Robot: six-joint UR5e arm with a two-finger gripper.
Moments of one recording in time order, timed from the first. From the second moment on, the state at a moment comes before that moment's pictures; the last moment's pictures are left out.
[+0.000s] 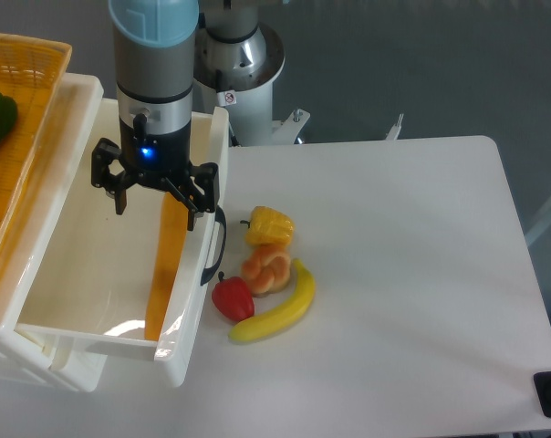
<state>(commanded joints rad) 2.23 -1.72 -1.45 -1.33 1.38 0.37</state>
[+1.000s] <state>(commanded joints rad) 2.62 -1.74 -1.49 -1.33 1.39 0.98</state>
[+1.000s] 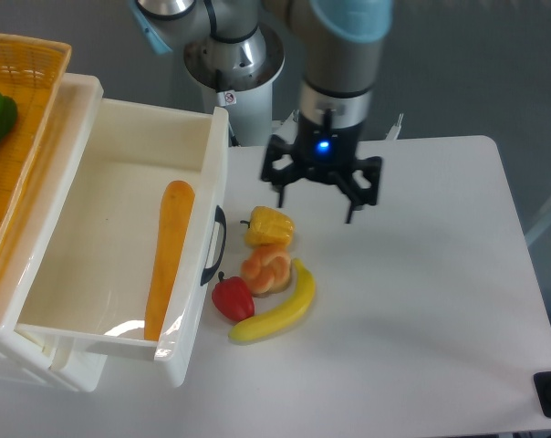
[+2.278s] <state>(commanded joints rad) 2.78 -1.81 -1.52 -1.32 1.58 1.35</state>
